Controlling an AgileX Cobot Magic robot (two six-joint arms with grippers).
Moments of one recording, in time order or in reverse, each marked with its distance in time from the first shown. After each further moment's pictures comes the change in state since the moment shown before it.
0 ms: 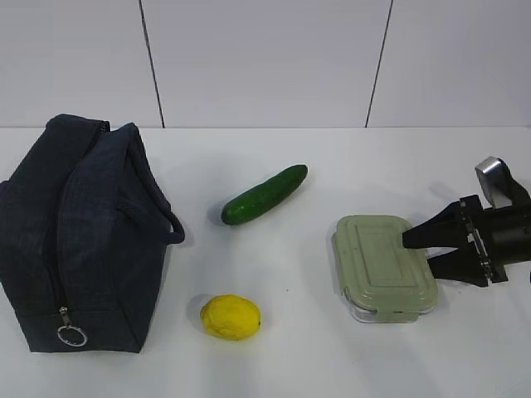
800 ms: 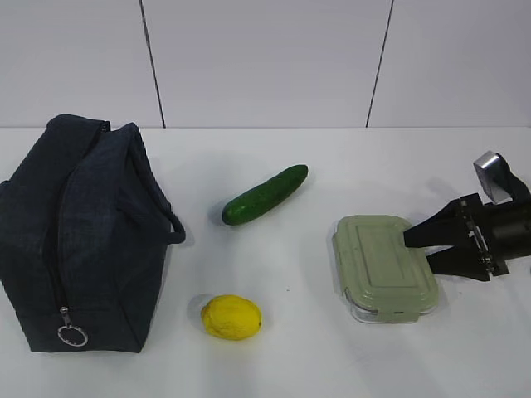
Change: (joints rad) left arm 0.000 0.000 0.000 0.000 0.000 0.000; right arm 0.003 0.000 -0.034 -0.038 0.002 -0.012
